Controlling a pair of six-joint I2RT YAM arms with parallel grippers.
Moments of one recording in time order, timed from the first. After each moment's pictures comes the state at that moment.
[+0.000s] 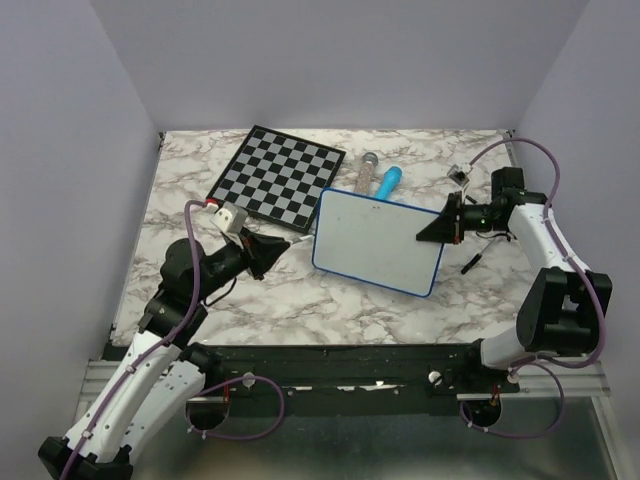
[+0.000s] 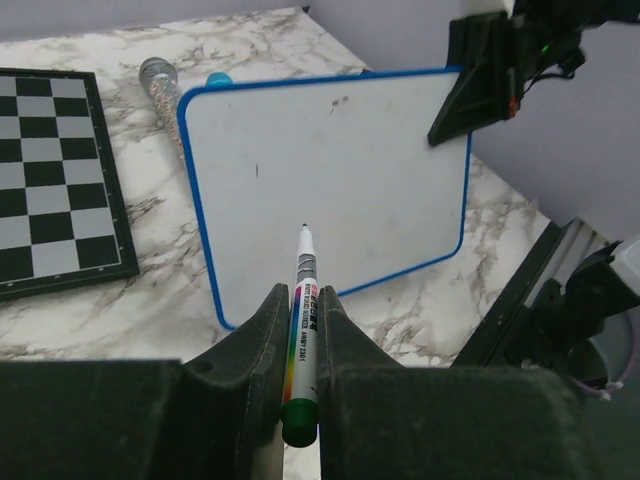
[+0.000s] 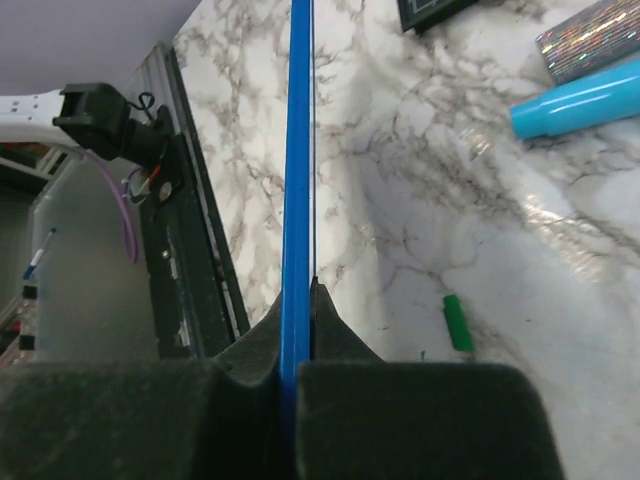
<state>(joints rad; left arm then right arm) -0.45 0.59 0.64 -0.11 0.39 -0.30 -0.14 1.48 1.15 -0.90 -1.27 -0.62</state>
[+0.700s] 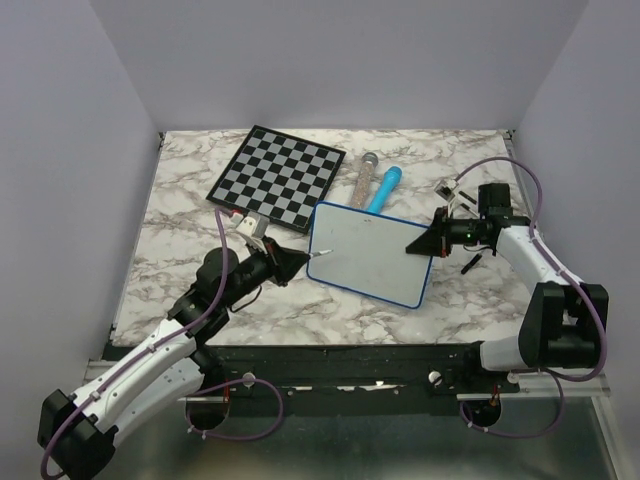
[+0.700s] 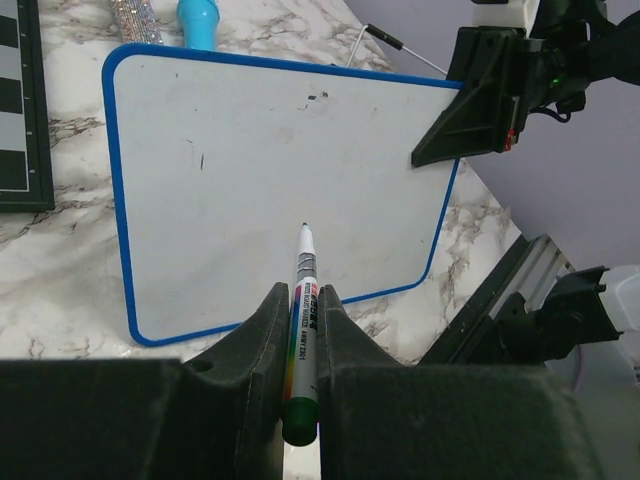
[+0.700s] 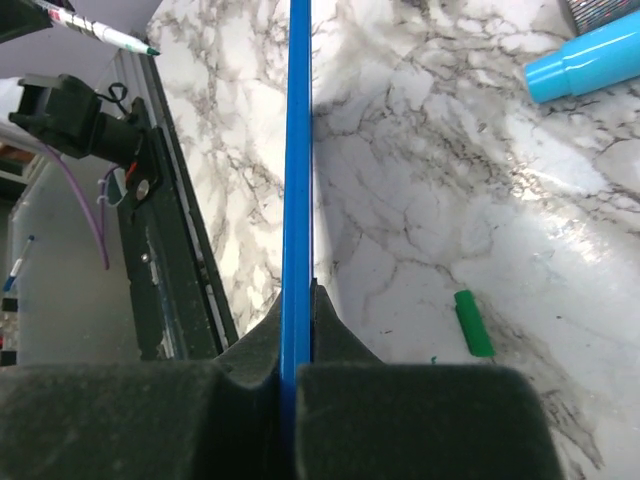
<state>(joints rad) -0.65 0.68 0.46 0.12 0.18 -0.54 -0.05 1.40 0.89 -0.58 -1.20 -0.40</state>
